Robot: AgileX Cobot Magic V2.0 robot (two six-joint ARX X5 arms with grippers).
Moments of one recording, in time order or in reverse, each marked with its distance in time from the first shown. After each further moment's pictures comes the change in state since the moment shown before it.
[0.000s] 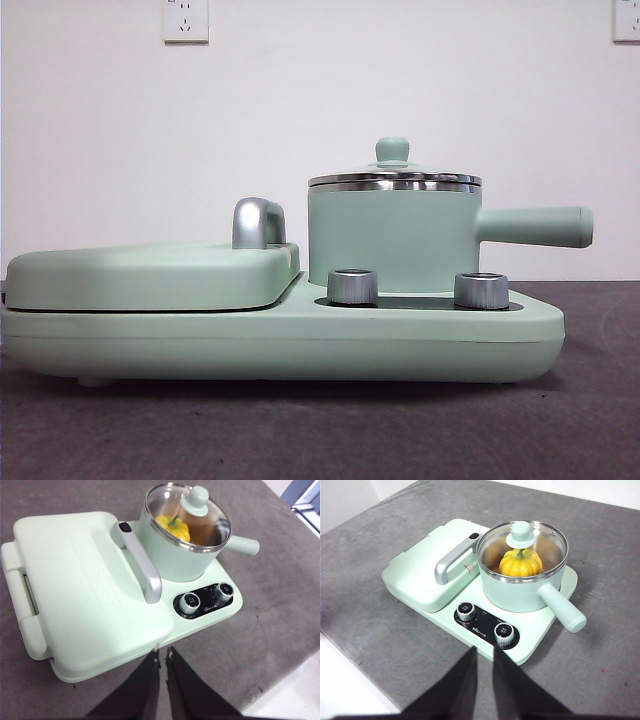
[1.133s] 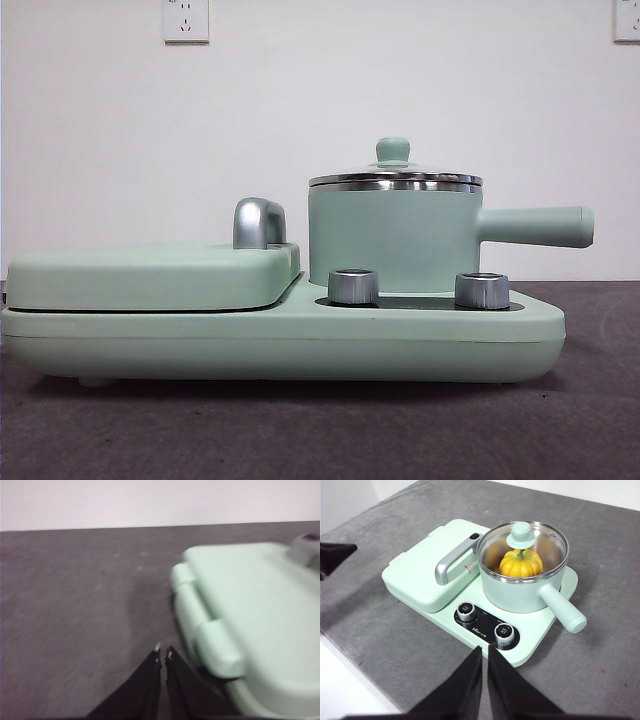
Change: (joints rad) left arm 0.560 -0.529 -0.848 0.653 -0.005 0.325; right arm 0.000 0.000 0.000 0.001 0.000 -0.003
